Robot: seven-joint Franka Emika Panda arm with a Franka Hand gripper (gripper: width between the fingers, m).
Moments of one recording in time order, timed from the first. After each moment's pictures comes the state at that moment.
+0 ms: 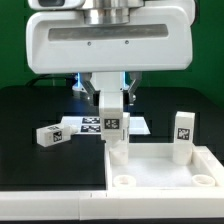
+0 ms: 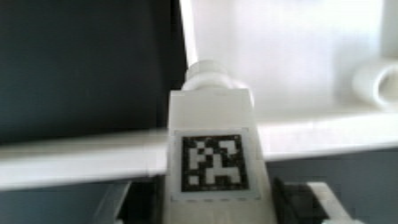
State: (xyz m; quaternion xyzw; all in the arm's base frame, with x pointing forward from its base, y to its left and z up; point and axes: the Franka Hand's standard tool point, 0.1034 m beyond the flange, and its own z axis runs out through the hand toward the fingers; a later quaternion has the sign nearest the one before) arm 0.635 -0.022 0.141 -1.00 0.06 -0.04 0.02
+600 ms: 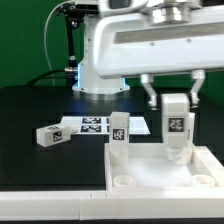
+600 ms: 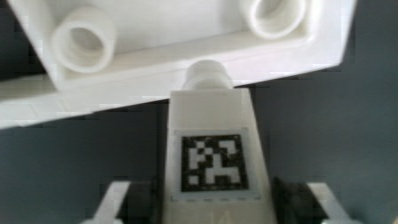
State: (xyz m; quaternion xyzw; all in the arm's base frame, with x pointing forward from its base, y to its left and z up) arm 0.641 0.056 0.139 -0.98 0.07 -0.19 0.03
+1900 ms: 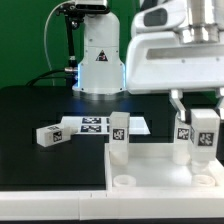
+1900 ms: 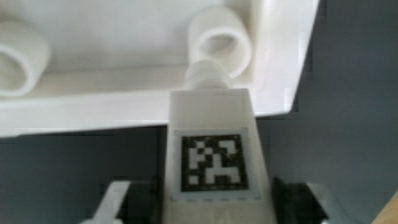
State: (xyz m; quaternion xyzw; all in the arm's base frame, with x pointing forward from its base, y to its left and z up) arm 0.628 0.112 0.107 -0.98 0.03 -0.21 0.02
